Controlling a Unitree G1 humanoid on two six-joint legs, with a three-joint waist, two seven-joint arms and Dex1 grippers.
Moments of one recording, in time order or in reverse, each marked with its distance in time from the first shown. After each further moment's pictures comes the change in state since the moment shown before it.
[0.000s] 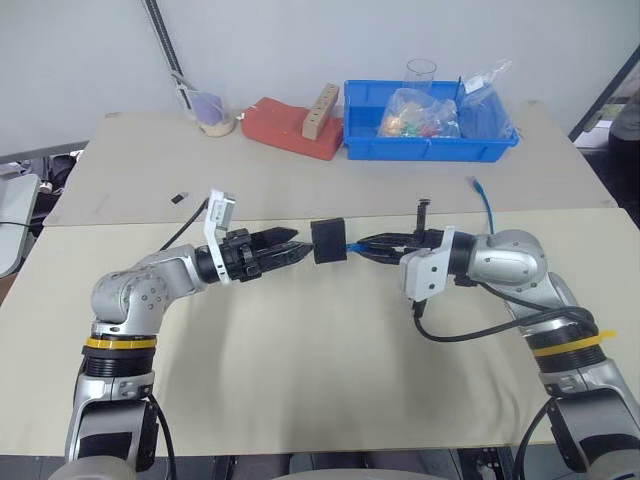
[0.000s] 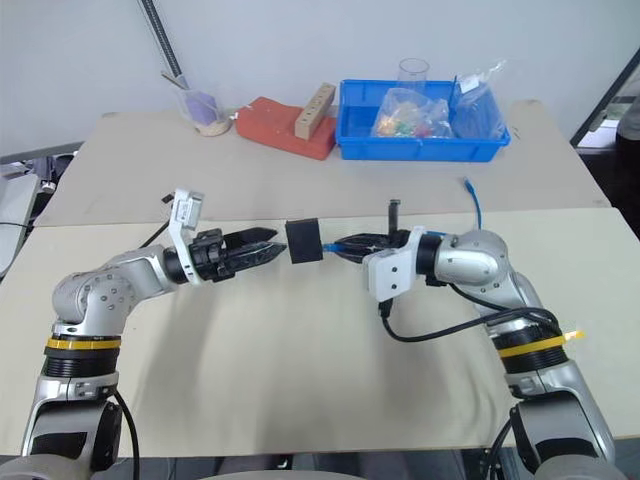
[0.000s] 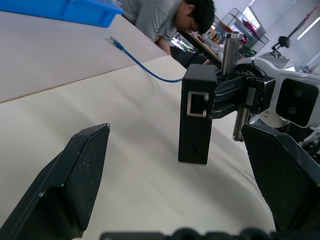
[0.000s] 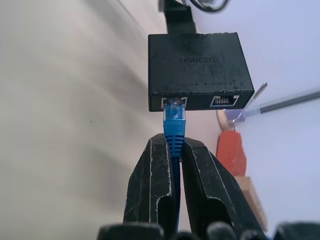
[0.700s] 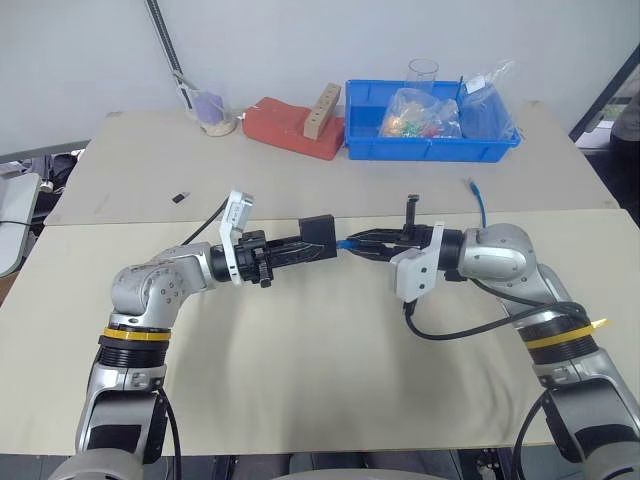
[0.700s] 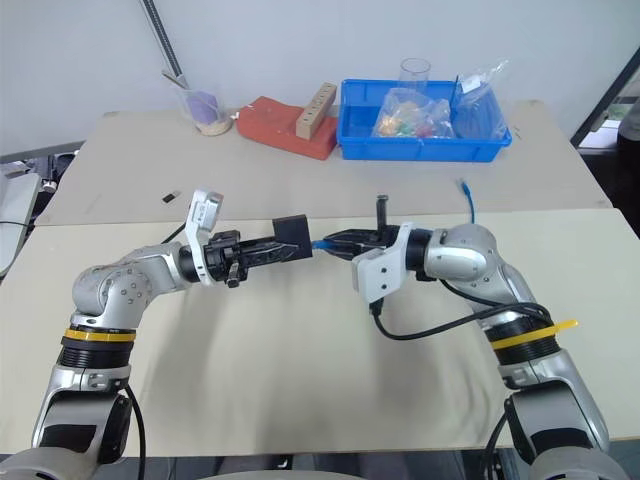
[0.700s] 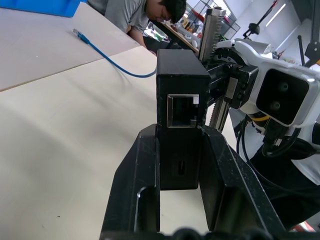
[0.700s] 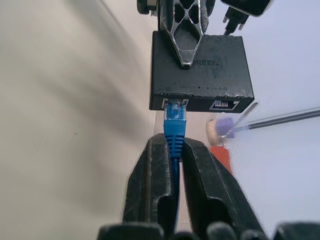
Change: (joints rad) left arm -0.033 -0.009 -0.074 0.024 0.079 -0.052 -0.119; right arm -0.048 0.005 0.048 0.004 0.069 0.056 0.045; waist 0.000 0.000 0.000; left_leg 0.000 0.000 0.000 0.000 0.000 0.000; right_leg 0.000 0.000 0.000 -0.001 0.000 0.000
